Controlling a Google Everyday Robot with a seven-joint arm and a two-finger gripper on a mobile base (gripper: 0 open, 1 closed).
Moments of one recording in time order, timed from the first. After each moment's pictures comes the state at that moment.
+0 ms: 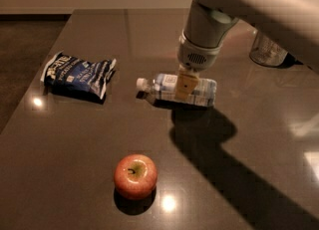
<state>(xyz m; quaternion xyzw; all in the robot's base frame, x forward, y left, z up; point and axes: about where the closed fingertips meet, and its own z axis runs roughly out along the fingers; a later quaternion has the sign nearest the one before) 0.540 -0.078 0.875 -0.61 0.78 0.01 0.12</state>
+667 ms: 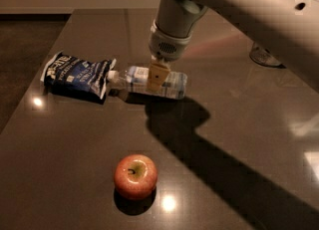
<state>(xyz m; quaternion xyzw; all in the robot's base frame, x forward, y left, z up) 0.563 -0.012 0.884 -0.63 0.76 0.06 0.14</state>
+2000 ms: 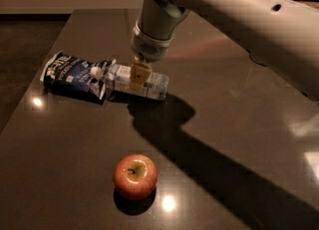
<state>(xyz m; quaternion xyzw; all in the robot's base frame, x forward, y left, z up) 0.571 0.037 0.882 -0.63 0.75 0.08 0.17</state>
